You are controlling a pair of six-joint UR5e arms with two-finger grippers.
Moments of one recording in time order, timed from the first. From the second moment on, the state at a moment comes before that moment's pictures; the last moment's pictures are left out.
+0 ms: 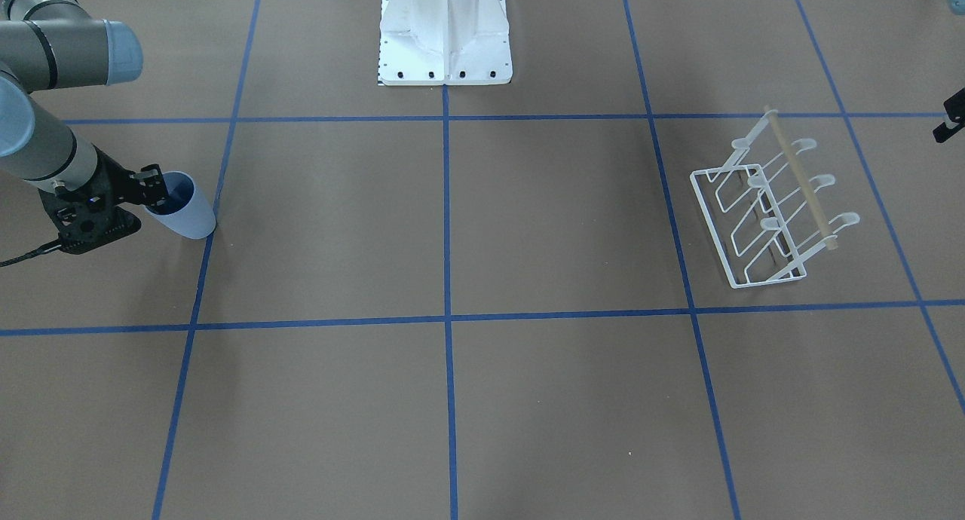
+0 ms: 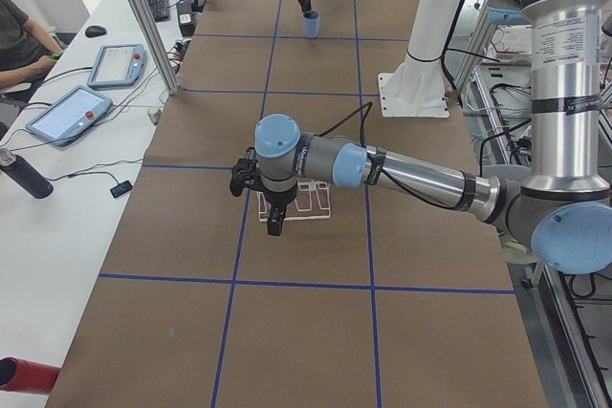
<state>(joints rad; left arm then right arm) -1.46 -1.47 -1.92 -1.53 -2.39 -0.08 0.92 -1.41 1.82 -1.64 2.25 0.30</state>
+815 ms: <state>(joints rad) -1.46 -1.48 -2.00 -1.54 -2.45 -0.08 0.97 -1.34 1.90 -1.64 2.37 0.57</state>
